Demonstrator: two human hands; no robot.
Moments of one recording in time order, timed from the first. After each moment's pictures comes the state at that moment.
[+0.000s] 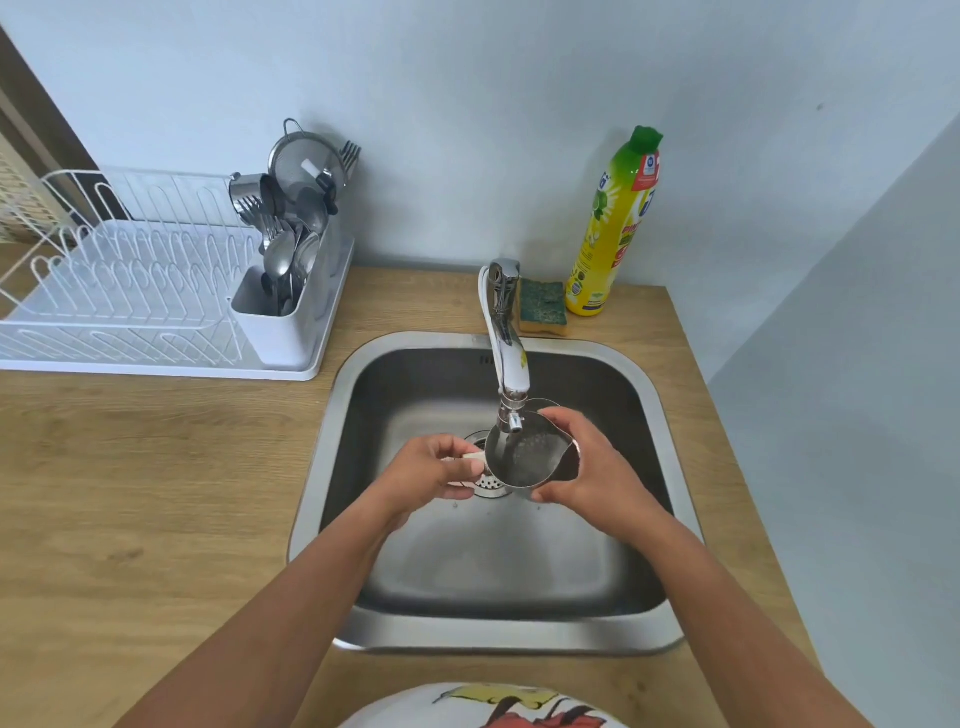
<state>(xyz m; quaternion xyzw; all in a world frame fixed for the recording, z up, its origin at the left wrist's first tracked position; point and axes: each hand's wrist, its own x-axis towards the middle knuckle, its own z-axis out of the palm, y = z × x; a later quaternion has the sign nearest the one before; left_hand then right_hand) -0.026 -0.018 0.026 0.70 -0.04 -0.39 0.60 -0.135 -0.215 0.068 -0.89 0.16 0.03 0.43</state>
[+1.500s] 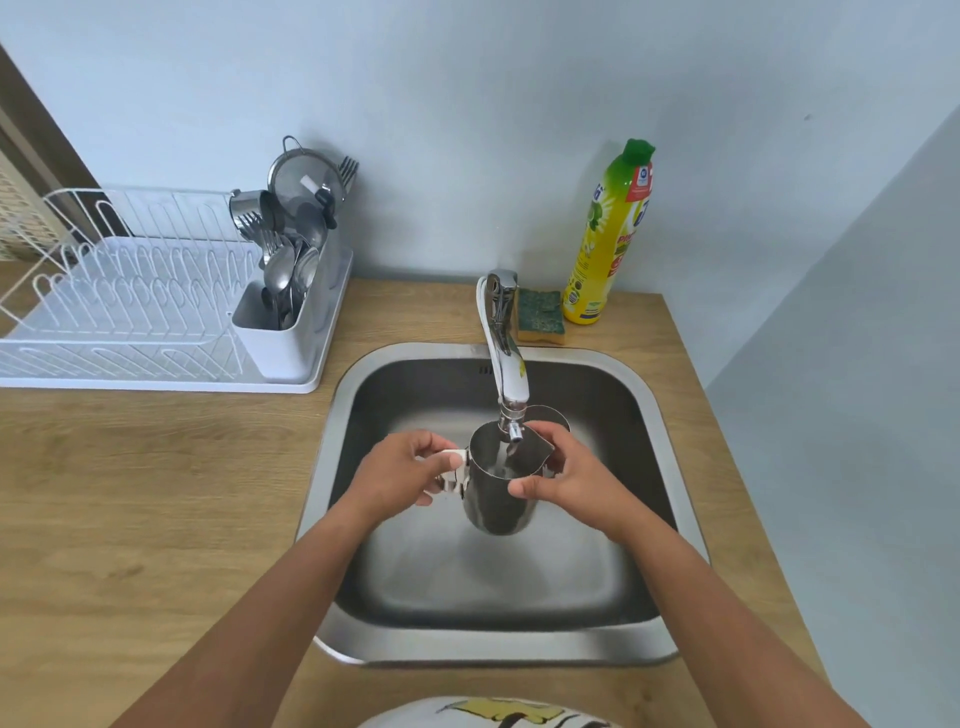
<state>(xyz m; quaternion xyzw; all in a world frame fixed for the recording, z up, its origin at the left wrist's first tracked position) -0.016 0.003 0.042 0.82 -0.10 -0.27 0.50 -0.117 -0.212 0.050 -0.78 0.16 0.09 0.60</state>
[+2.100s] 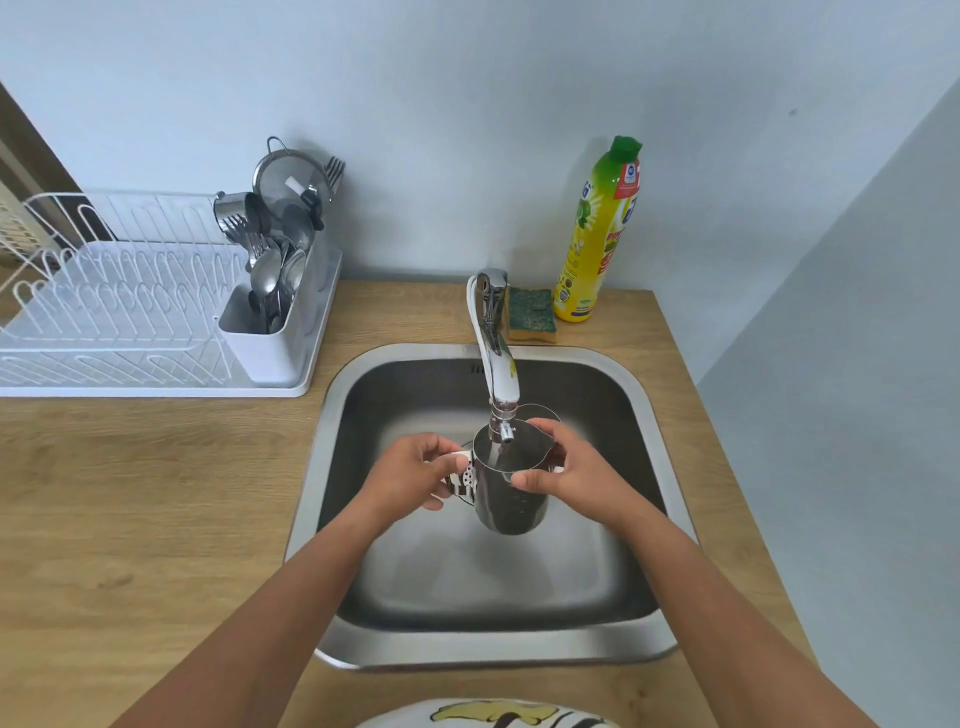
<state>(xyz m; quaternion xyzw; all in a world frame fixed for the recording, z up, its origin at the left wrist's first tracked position) -0.019 -0.016 0.038 0.80 -0.10 -0.29 0.51 -0.116 -0.220 0.054 -0.79 0.18 0.08 0.58</state>
